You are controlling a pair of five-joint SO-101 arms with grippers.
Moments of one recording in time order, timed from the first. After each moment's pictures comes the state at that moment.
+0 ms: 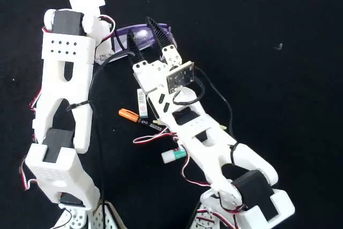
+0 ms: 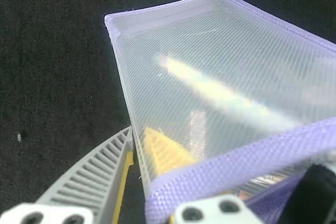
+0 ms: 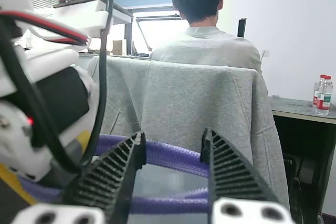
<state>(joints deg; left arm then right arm) 1.0 12.4 -35.8 100.3 12.7 -28.3 -10.0 58.3 -52.4 3.6</state>
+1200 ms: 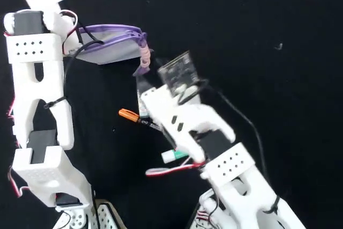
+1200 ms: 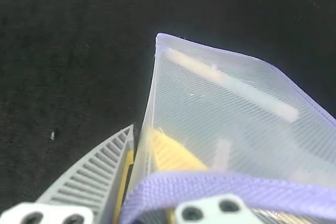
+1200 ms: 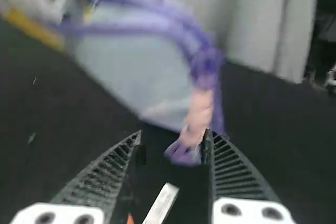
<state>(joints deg) -11.6 12.0 -35.8 98.1 13.0 -32.4 -51.5 59.3 22.2 3.8</state>
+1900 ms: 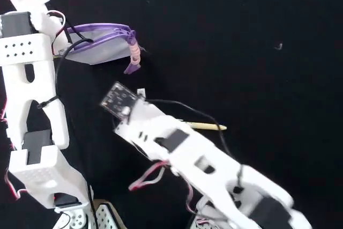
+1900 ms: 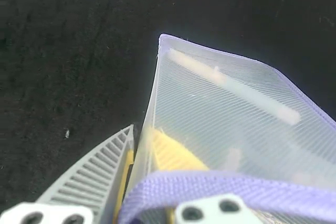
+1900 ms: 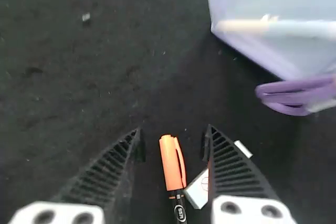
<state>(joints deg) -15.6 12.0 -35.8 98.1 13.0 -44.9 -26.0 59.4 16.0 15.3</state>
